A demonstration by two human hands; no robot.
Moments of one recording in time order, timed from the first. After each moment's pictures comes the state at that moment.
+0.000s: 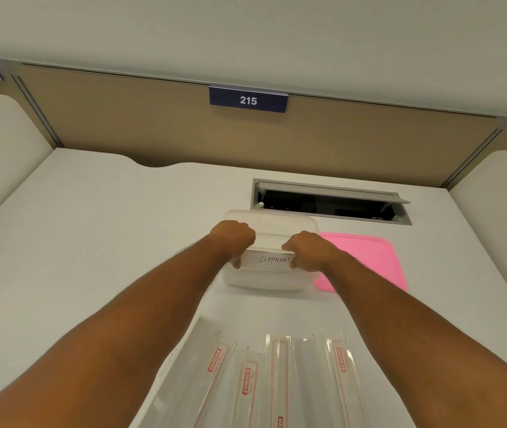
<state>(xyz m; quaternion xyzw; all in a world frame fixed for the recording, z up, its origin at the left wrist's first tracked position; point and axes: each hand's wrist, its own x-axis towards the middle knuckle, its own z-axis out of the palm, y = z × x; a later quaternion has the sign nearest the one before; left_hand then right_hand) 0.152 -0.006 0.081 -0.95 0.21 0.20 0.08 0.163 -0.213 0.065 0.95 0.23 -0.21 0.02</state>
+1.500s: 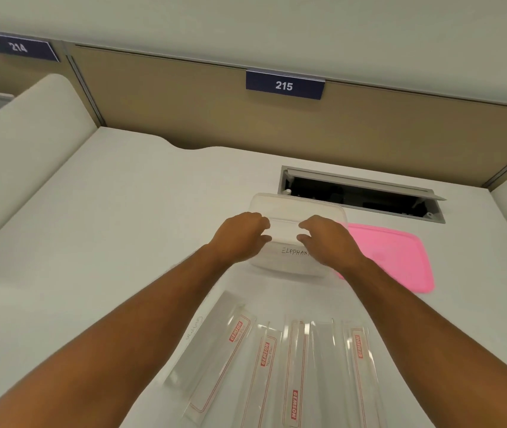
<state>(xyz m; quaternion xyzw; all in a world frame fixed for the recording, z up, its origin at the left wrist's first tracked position) 0.089 0.024 0.059 -0.98 0.11 -0.02 -0.13 0.125 -0.192 0.071 0.98 0.17 -0.07 -0.11</state>
